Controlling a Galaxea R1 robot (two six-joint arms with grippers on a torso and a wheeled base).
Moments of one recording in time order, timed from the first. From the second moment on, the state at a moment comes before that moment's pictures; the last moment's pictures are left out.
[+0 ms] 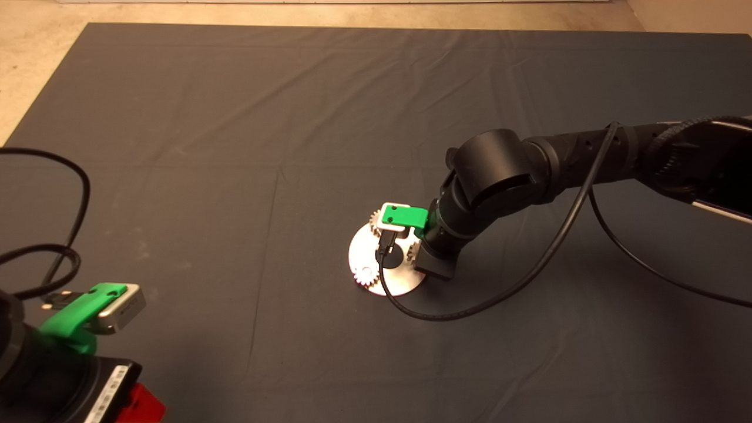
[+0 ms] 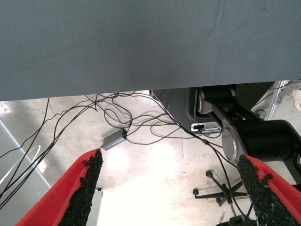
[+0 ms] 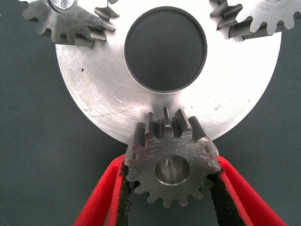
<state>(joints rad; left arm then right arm) -0.52 1.88 -0.32 -0.02 1.53 -1.49 0.28 2.77 -1.02 -0.42 -1.53 0.55</state>
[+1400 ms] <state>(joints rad) -0.52 1.89 -0.32 -0.02 1.53 -1.49 0.28 2.77 -1.02 -0.42 -1.52 0.55</state>
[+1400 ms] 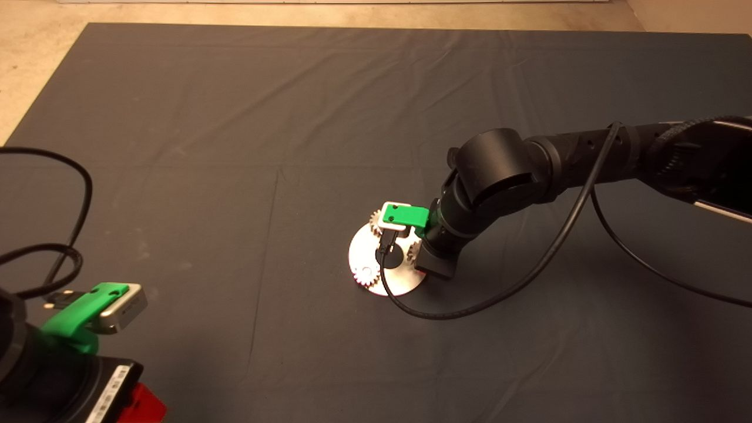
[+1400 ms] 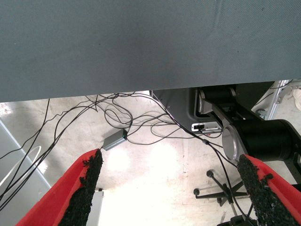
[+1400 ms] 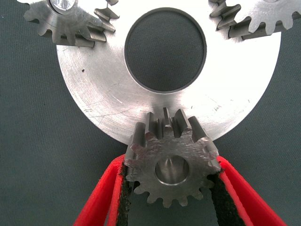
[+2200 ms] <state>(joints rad) -0.52 1.89 -0.32 -0.02 1.53 -1.49 0.28 2.76 -1.01 -0.42 -1.53 0.56</state>
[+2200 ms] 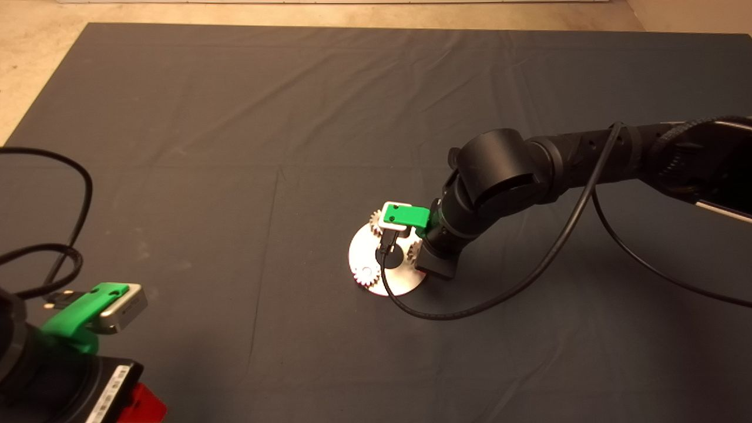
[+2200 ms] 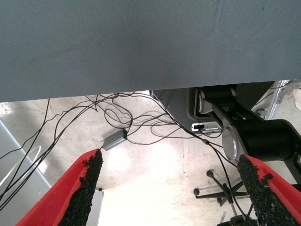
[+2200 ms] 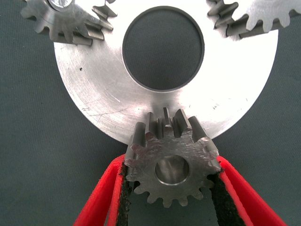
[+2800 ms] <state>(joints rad) -0.52 1.89 -0.32 -0.02 1.53 -1.49 0.30 2.76 -1.00 -0.42 -1.53 0.56</state>
